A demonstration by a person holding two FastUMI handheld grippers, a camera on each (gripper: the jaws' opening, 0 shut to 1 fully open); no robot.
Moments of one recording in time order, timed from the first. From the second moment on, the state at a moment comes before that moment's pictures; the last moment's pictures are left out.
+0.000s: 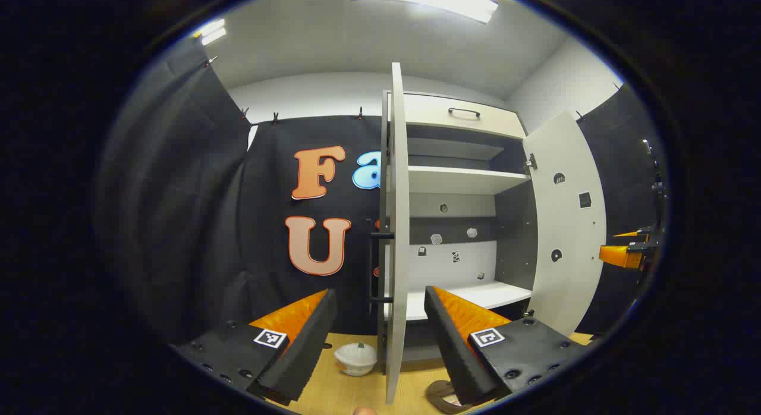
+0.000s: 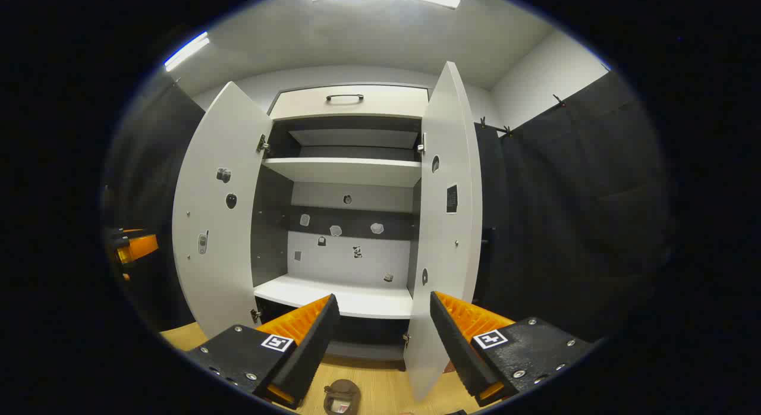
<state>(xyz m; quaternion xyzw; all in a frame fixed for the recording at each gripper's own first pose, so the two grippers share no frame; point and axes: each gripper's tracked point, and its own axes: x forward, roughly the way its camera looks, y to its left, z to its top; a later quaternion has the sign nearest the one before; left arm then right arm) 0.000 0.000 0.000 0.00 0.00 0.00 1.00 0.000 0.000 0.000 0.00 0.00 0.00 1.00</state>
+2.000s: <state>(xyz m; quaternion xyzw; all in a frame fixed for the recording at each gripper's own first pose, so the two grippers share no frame) -0.008 -0.021 -0.034 0.04 0.02 -0.02 1.00 0.021 0.068 -0.453 0.03 0.39 0.04 0.92</state>
